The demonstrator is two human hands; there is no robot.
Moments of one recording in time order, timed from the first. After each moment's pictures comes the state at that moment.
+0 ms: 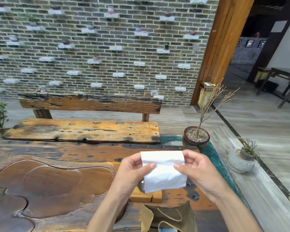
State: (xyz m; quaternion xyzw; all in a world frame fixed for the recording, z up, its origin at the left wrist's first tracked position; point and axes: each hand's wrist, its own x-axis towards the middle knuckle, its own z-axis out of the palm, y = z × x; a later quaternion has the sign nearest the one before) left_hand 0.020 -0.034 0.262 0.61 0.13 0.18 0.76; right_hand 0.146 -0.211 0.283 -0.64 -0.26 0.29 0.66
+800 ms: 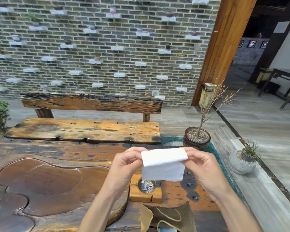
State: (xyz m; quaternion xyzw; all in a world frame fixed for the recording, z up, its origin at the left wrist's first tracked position) left_hand 0.015 -0.022 0.275 0.65 0.11 0.24 0.71; right_hand 0.143 -0.213 0.294 -0.65 -0.29 0.19 0.67
